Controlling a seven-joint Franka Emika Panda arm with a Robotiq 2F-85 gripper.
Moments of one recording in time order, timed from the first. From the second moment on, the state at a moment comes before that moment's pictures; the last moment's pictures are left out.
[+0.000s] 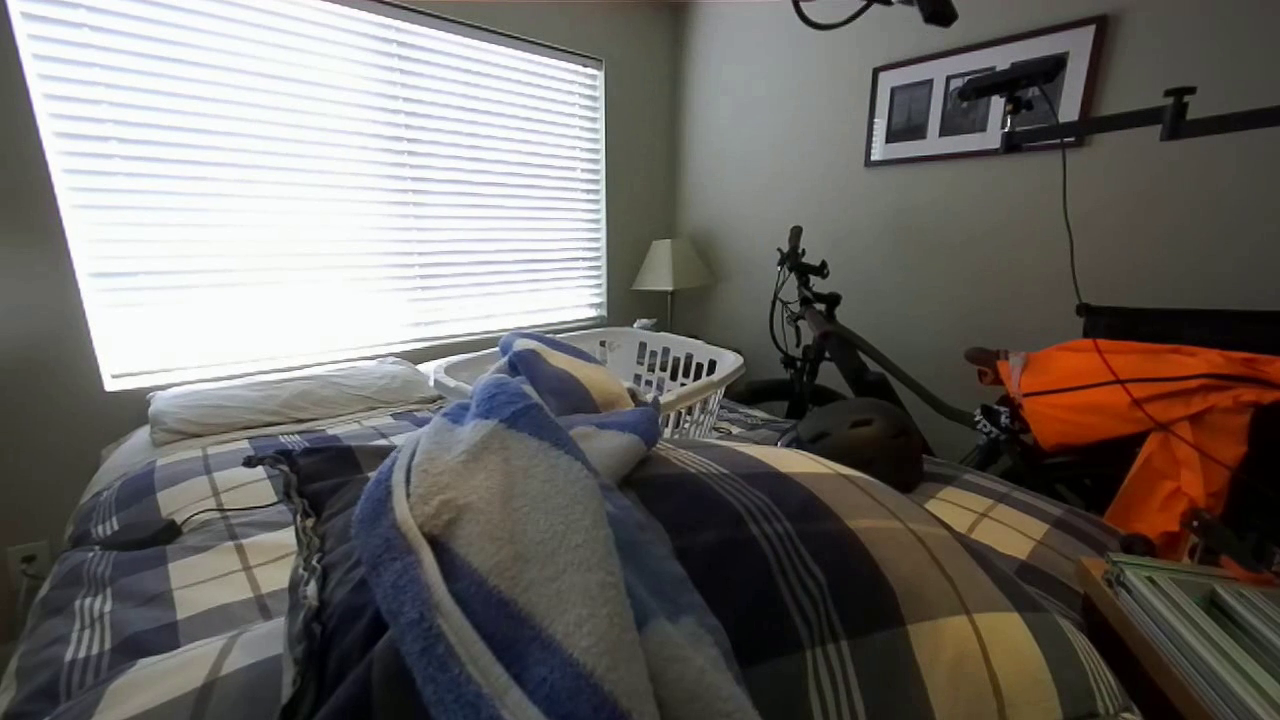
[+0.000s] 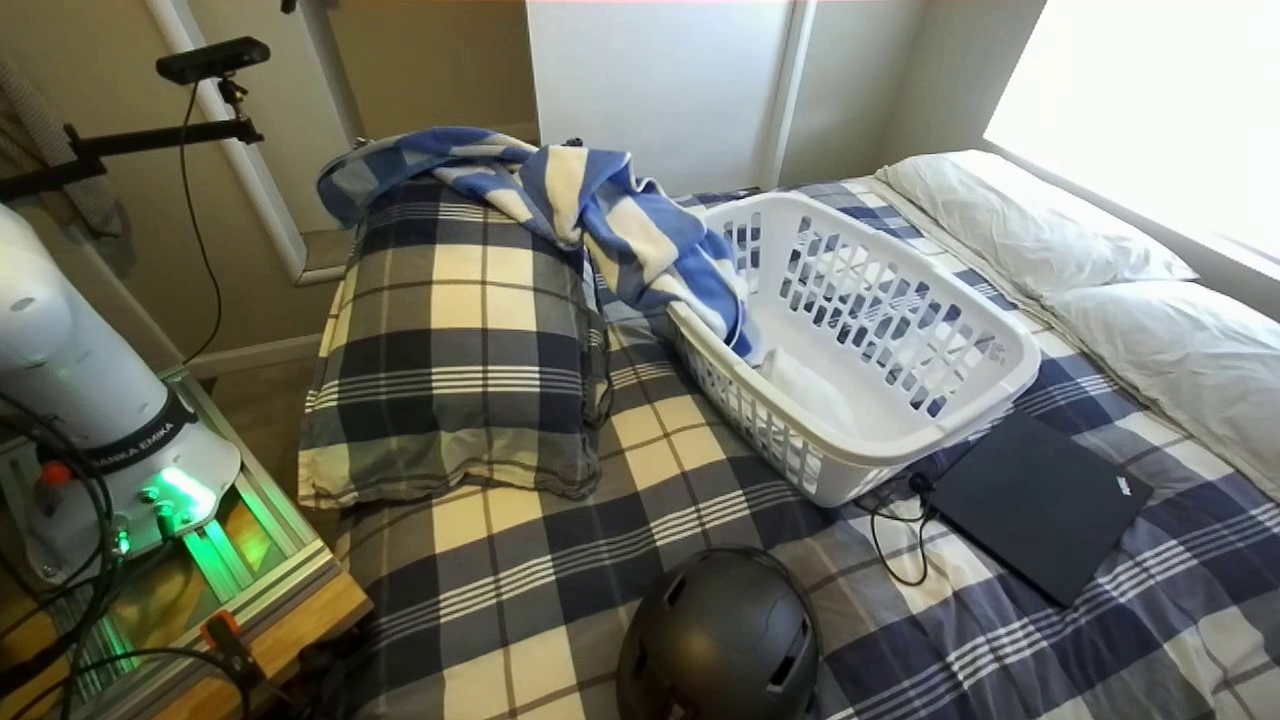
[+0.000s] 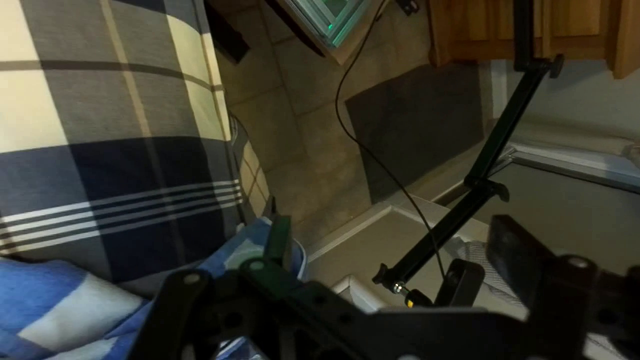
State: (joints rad) arm -0.02 -0.32 -0.03 -1.83 0.37 1.15 -0.67
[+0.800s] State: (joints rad) arm -0.06 -0.26 -0.12 -1.83 0.25 1.32 -0.59
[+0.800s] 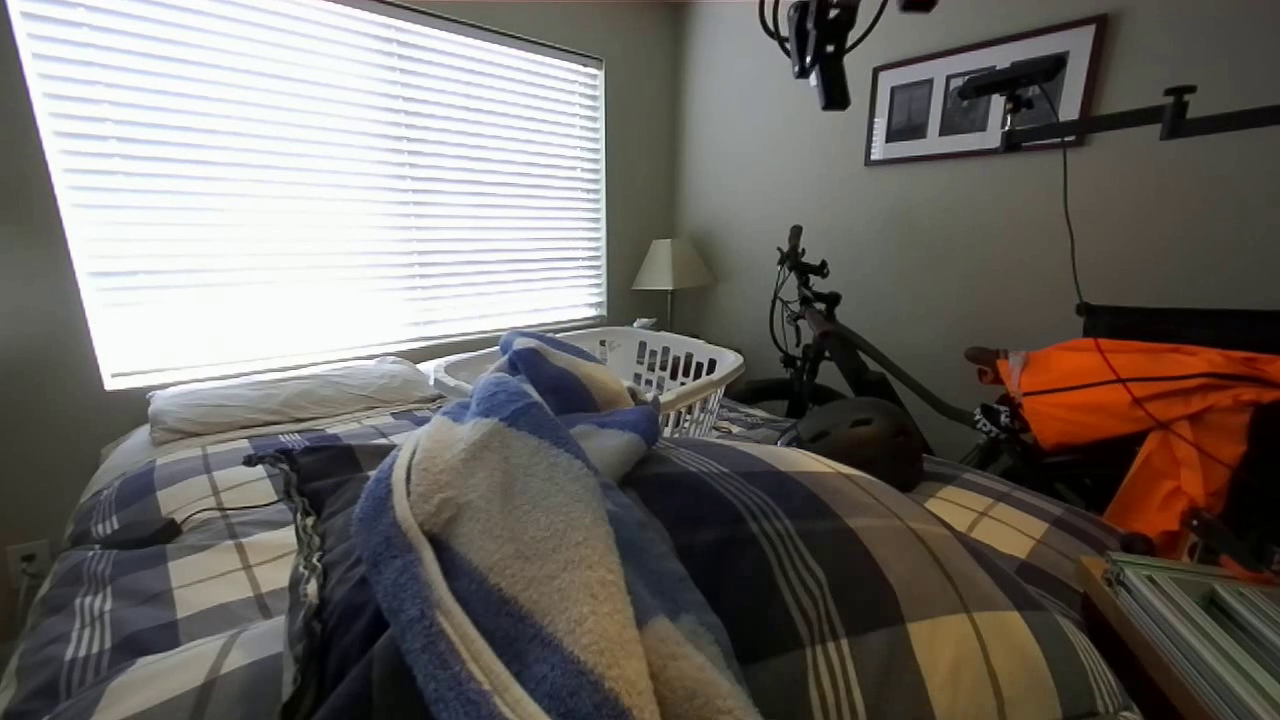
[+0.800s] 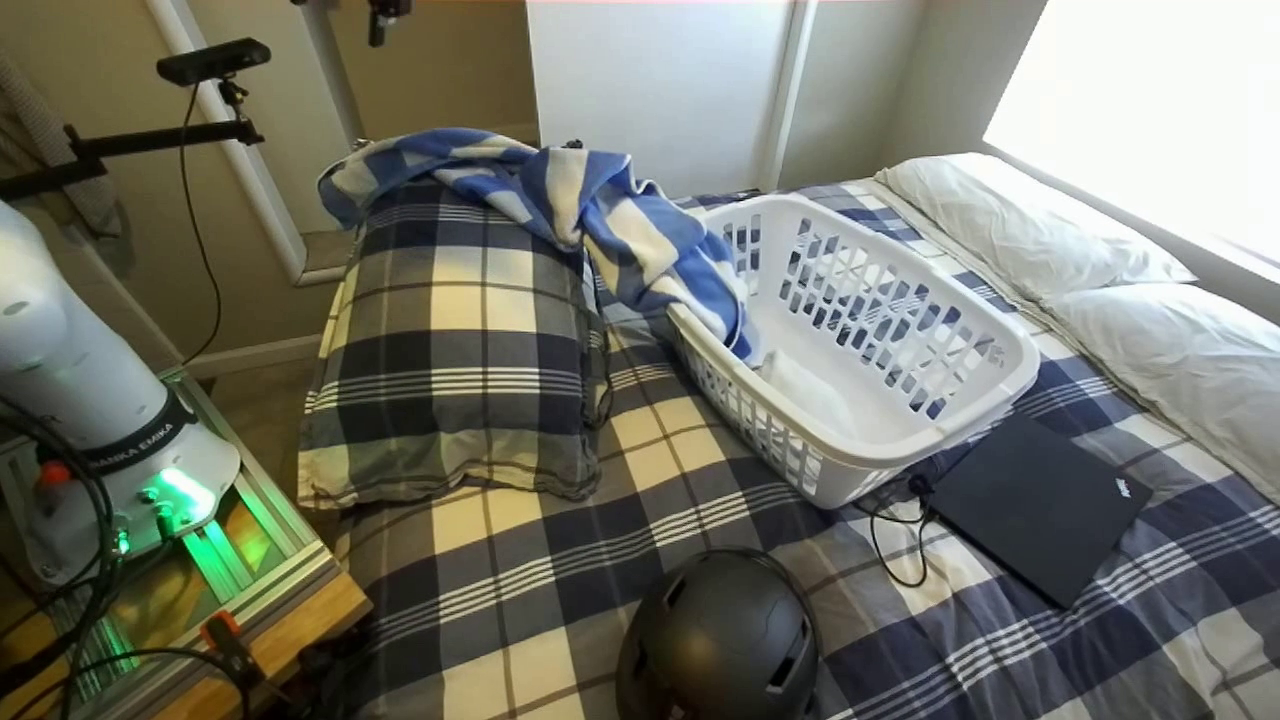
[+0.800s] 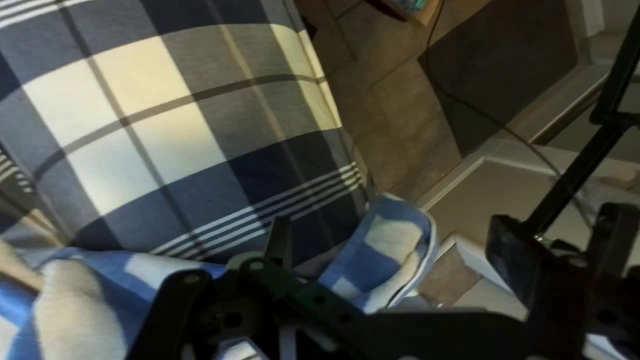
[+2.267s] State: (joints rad) arm -0.25 0.15 -0.29 -1.72 0.24 1.85 -0.29
